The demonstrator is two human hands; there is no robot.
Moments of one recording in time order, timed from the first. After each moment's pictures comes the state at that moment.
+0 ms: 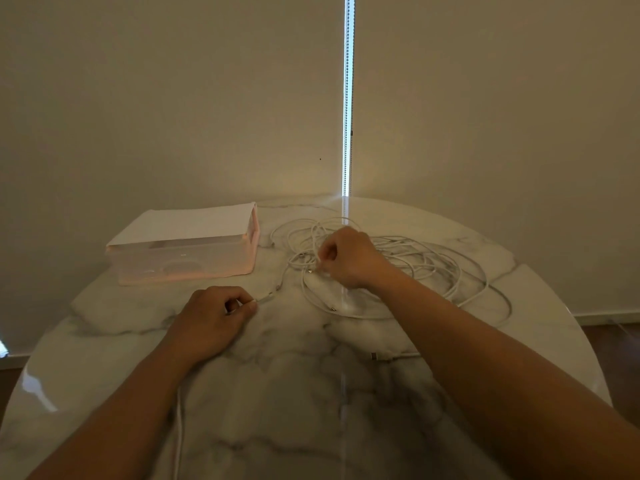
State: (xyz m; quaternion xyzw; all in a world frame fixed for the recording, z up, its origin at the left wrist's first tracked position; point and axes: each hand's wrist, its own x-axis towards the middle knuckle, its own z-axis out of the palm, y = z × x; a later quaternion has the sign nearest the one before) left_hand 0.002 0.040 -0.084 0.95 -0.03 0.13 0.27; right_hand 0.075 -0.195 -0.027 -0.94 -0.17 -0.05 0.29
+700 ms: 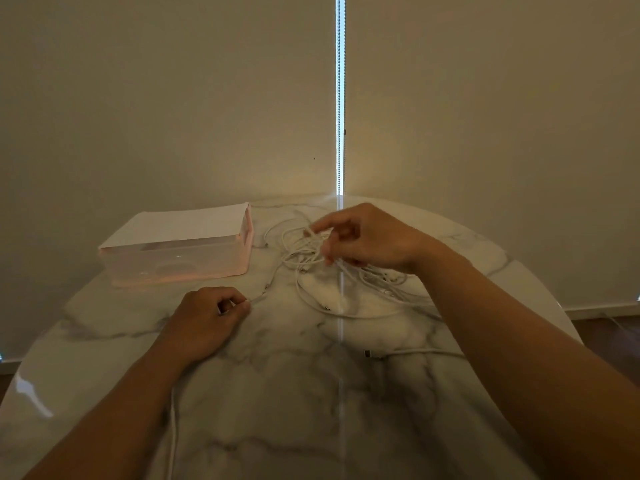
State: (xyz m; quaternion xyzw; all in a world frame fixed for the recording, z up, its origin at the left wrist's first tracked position) left_hand 0.000 0.037 -0.080 0.96 -0.02 0.13 0.26; right_hand 0.052 -0.243 0.015 -0.83 -0.32 0.06 0.45
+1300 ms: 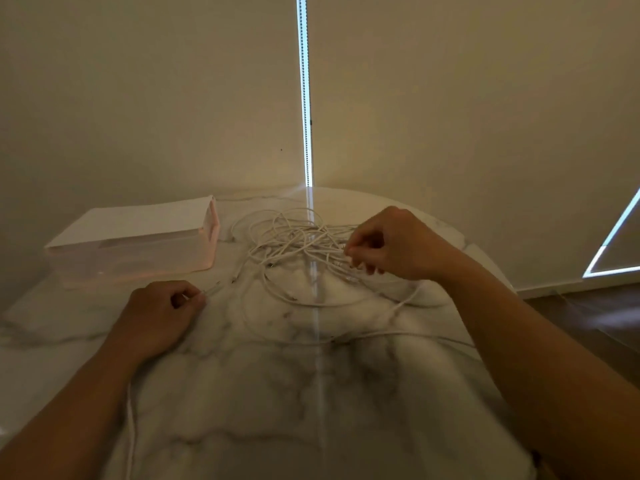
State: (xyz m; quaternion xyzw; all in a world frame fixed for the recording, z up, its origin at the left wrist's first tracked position) left_hand 0.003 0.042 -0.078 0.96 0.02 0.15 0.24; right_hand 0.021 -0.303 0.000 -0.91 -0.23 -0.07 0.33
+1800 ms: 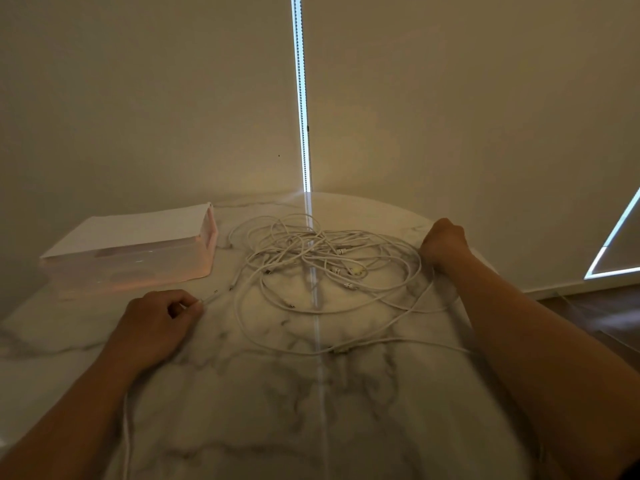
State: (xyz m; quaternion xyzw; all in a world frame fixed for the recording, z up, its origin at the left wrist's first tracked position) left_hand 0.003 0.040 -0.078 0.96 0.03 0.15 0.24; right_hand 0.116 -0.389 -0.057 -0.94 0.21 -0.07 0.24
